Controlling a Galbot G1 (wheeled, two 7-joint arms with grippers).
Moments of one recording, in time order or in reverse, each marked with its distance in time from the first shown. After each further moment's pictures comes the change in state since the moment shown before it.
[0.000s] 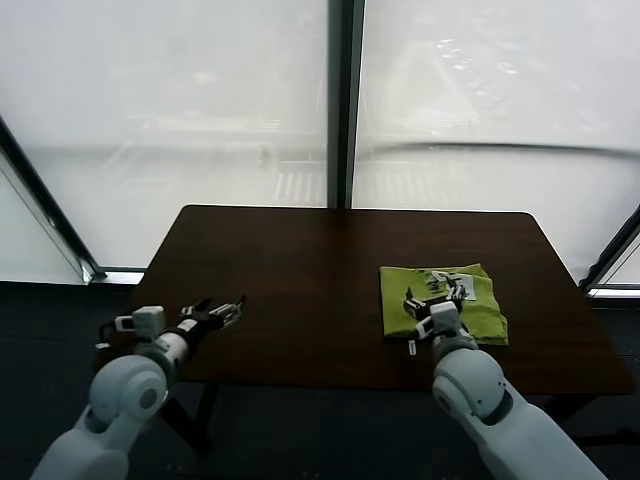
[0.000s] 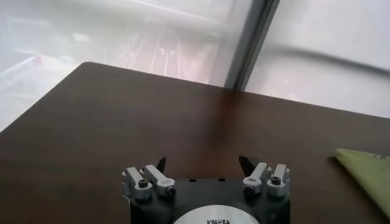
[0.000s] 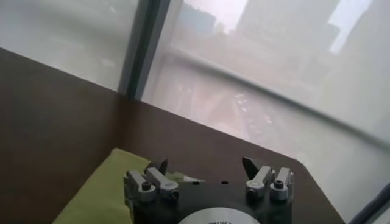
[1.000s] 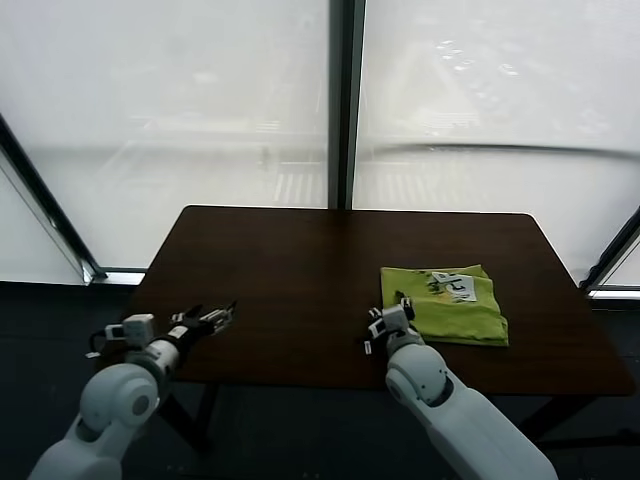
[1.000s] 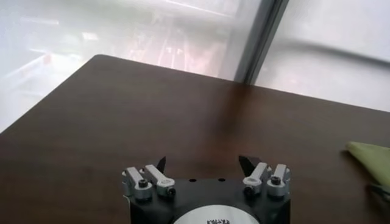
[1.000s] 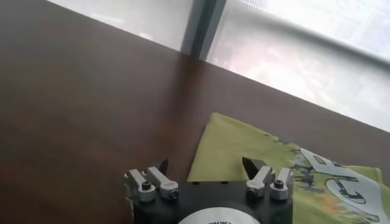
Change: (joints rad) left arm 0.044 -0.005 -0.049 0.011 0.018 -0.013 0.031; right arm 0.115 0.115 -0.131 -0.234 -0.030 -0.028 -0.022
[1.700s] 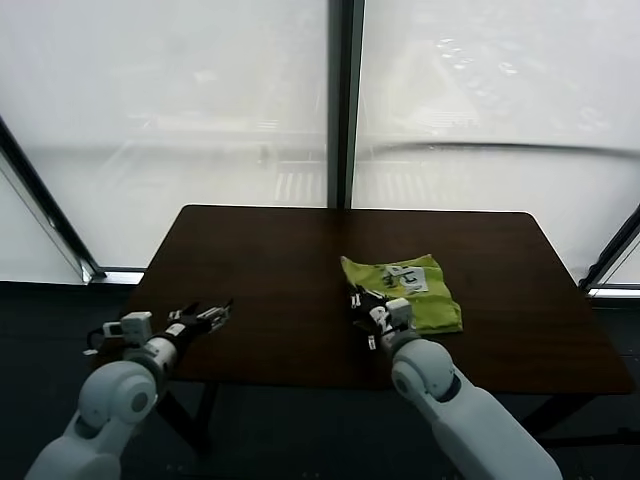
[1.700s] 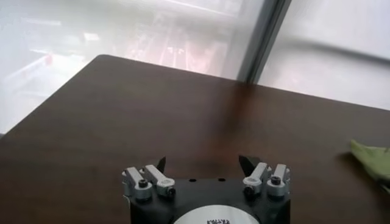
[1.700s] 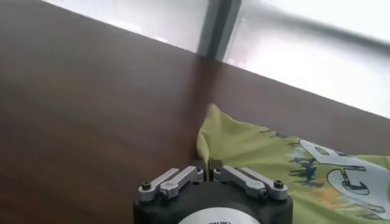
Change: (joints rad) left arm -0.018 0.007 -0.010 0.005 -0.005 0.001 -0.009; right arm -0.010 0.015 0.076 0.074 0.228 0.314 -0.298
